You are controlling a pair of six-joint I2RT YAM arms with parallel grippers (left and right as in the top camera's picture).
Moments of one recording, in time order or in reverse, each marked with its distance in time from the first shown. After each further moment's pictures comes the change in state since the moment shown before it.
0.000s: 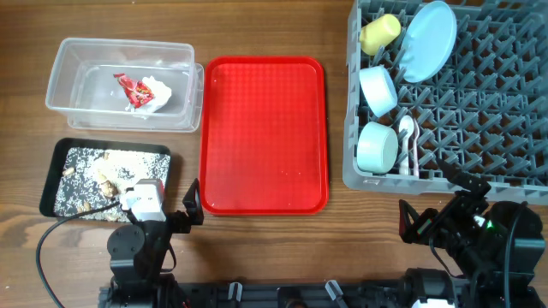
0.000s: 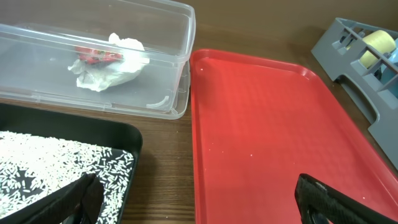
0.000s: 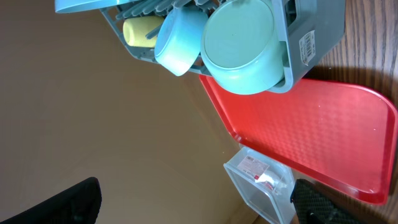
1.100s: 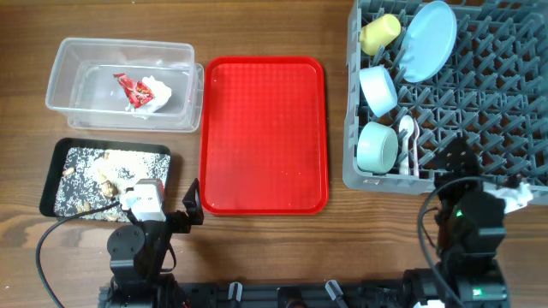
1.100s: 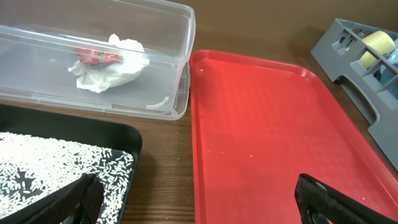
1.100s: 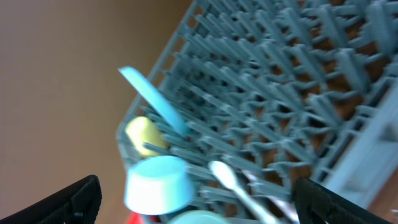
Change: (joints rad) left arm 0.000 -0.001 0.000 0.003 0.000 0.000; right arm 0.100 -0.060 -0.380 0.521 0.661 -0.977
